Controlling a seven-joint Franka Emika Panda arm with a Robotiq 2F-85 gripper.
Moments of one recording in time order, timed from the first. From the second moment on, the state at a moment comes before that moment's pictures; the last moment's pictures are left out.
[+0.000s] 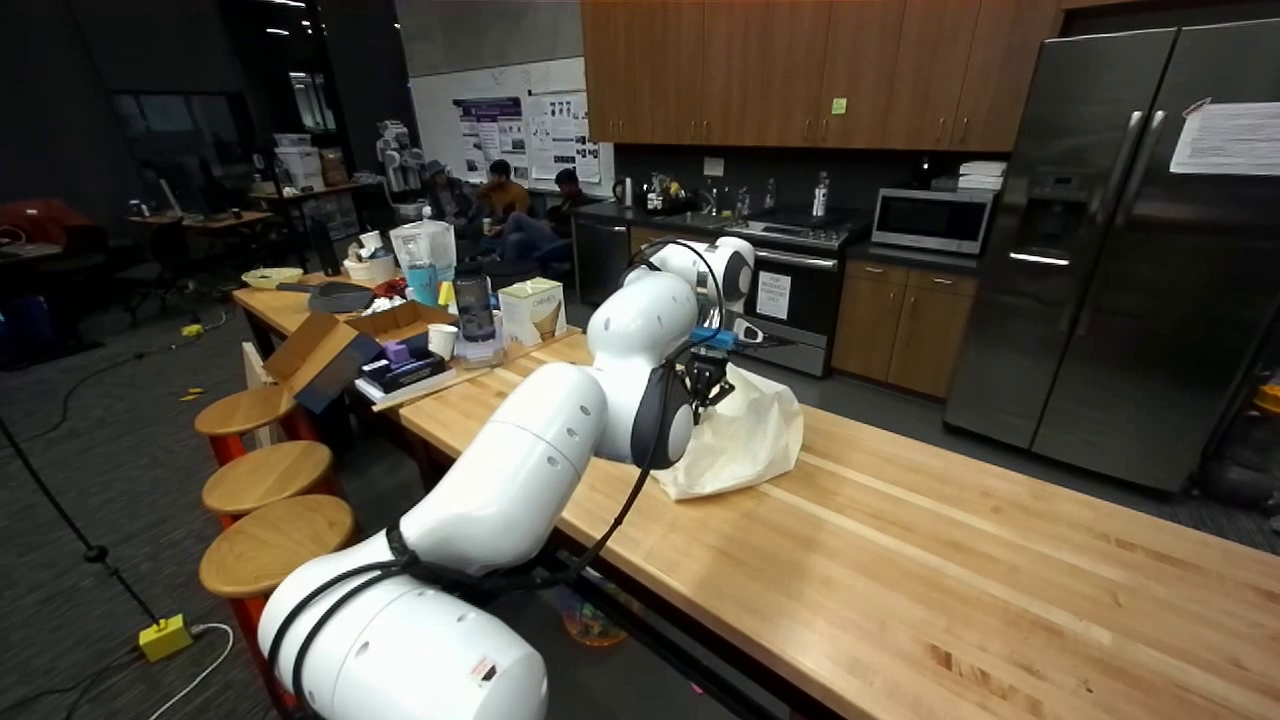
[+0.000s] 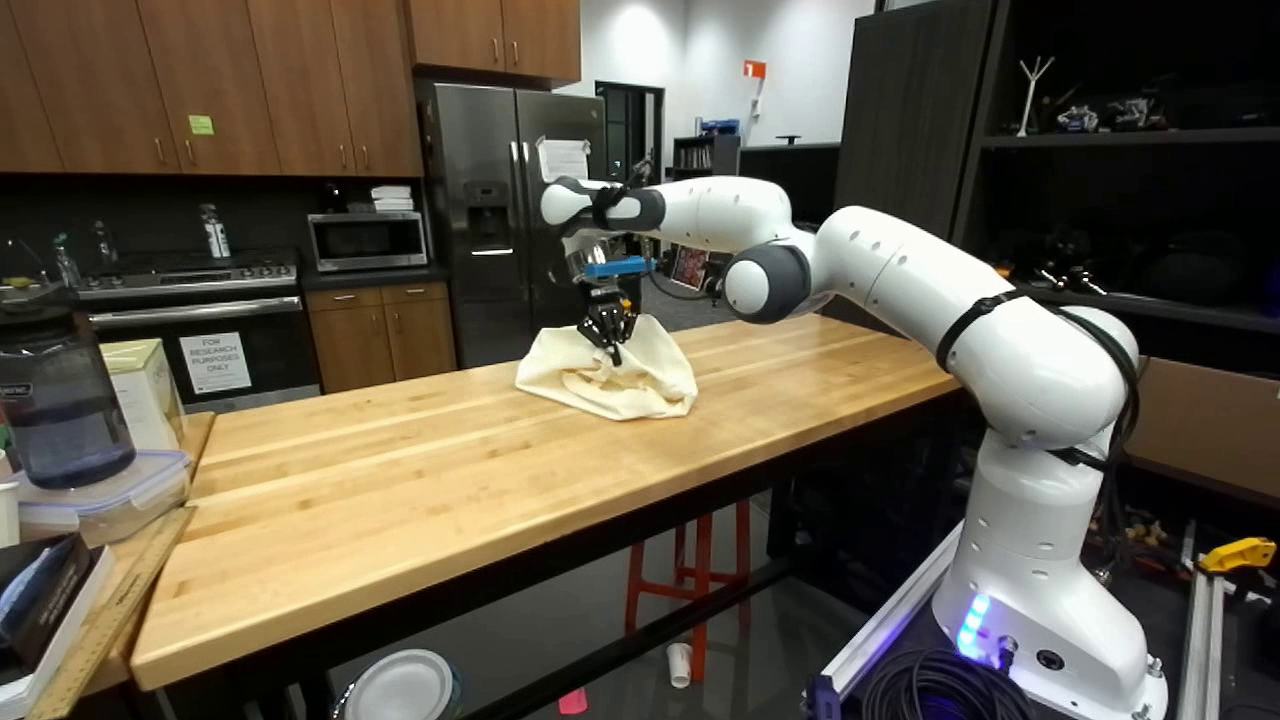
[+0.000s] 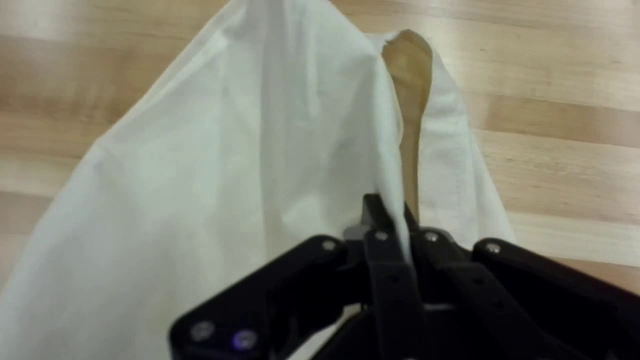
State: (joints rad) arm 0.04 1.15 0.01 -0.42 0.05 1.11 0.15
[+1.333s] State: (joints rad) arm 0.09 1.15 -0.04 -0.36 0.04 1.65 0.36
